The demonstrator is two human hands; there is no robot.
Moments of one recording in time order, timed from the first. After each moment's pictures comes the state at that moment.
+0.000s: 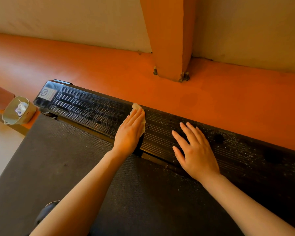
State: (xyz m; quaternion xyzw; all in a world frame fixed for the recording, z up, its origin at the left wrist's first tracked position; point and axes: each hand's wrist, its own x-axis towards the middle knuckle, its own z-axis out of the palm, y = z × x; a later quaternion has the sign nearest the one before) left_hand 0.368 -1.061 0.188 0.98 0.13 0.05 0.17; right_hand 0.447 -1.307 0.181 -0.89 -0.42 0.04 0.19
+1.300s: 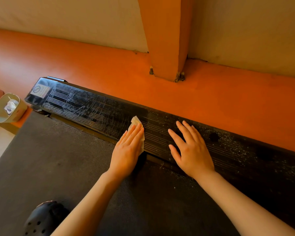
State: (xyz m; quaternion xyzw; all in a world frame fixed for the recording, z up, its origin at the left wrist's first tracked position) left_hand 0.318 -1.099 0.187 0.98 0.11 0.02 0.15; right_hand 0.447 -1.307 0.183 -0.89 -0.42 0.04 0.18
